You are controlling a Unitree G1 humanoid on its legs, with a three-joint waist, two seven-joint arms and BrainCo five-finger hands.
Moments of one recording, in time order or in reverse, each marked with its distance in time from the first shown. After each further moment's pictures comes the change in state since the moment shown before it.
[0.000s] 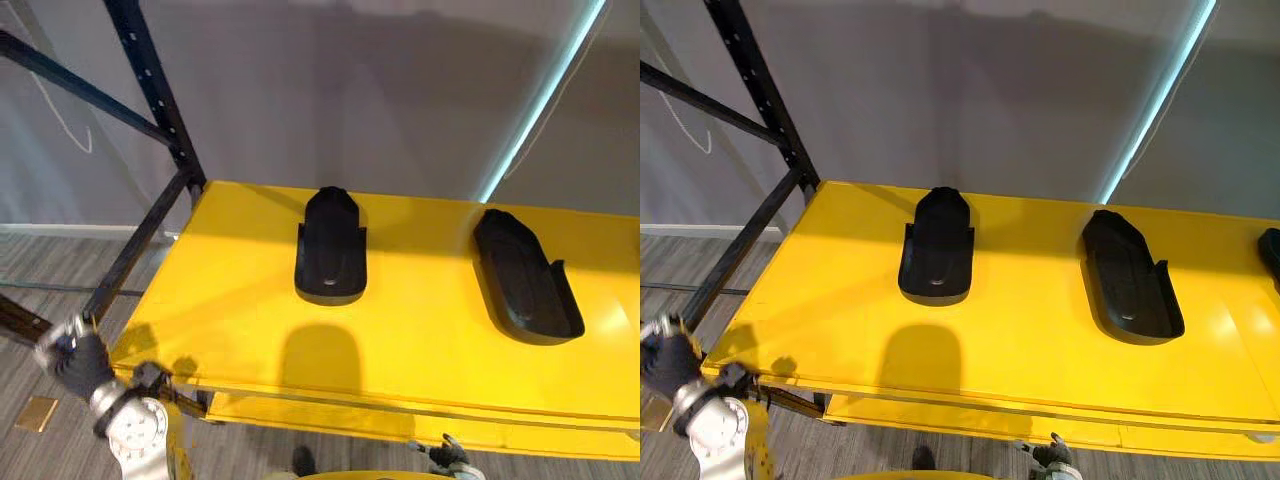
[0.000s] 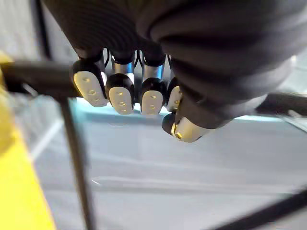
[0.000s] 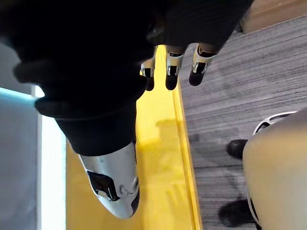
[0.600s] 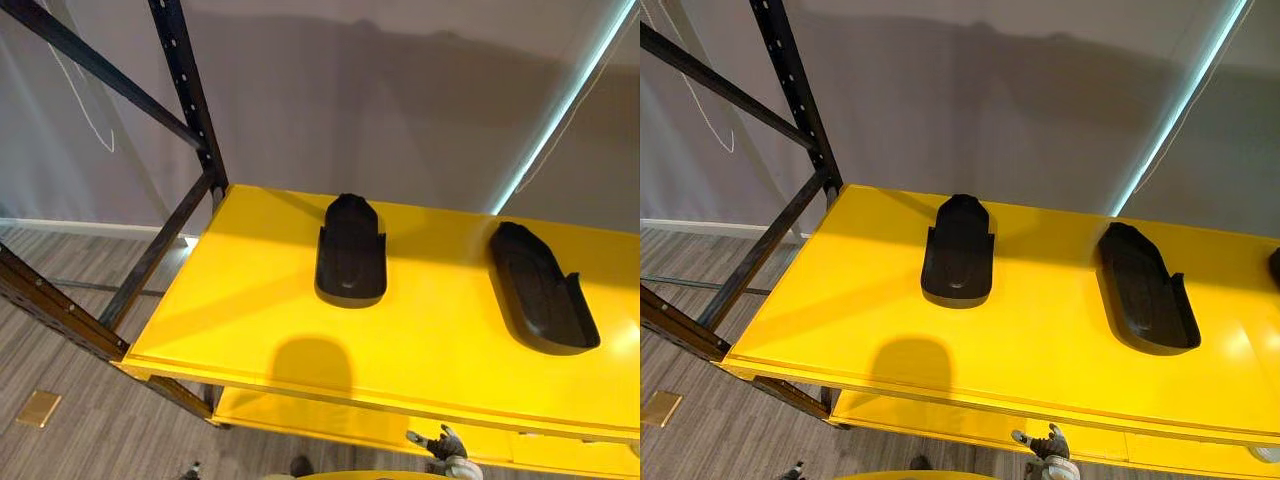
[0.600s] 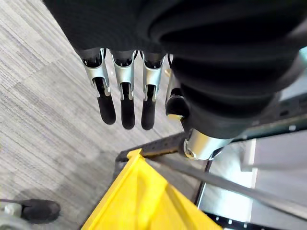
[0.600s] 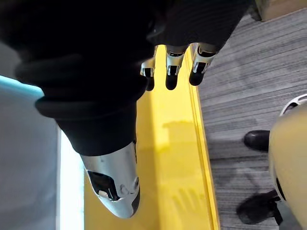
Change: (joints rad) left arm -0.024 0.005 -0.034 0.904 0.164 0.192 -0.310; right arm 0.013 0.026 -0.040 -0.109 -0.007 0.038 -0.001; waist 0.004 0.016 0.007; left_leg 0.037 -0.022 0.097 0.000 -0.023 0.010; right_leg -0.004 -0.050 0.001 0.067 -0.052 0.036
